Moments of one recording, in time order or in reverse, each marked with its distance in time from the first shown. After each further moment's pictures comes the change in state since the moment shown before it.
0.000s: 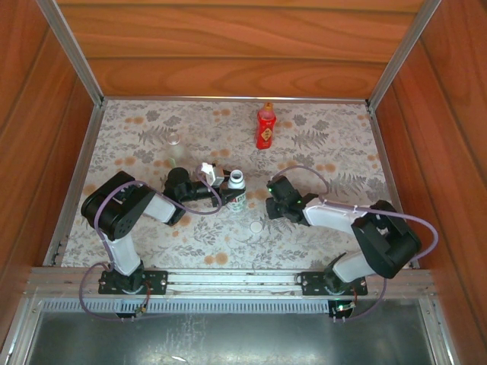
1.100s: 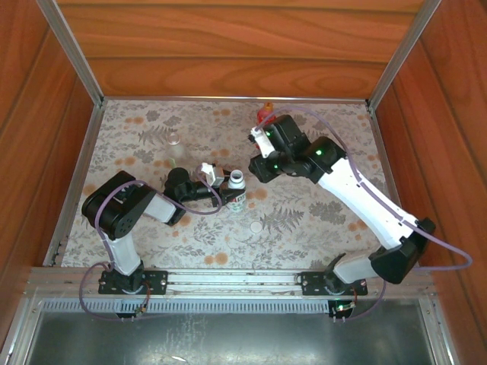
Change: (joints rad) left arm 0.000 0.006 0.000 0.009 0.000 0.000; right arm 0.072 -0.014 0.943 -0.823 -0.237 -0.267
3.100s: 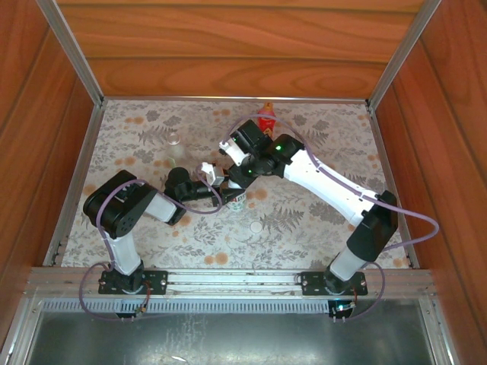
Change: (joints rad) left arm 0.001 0.014 0.008 0.014 0.007 0.000; right arm 0.084 0.213 0.034 0.051 0.004 -0.157
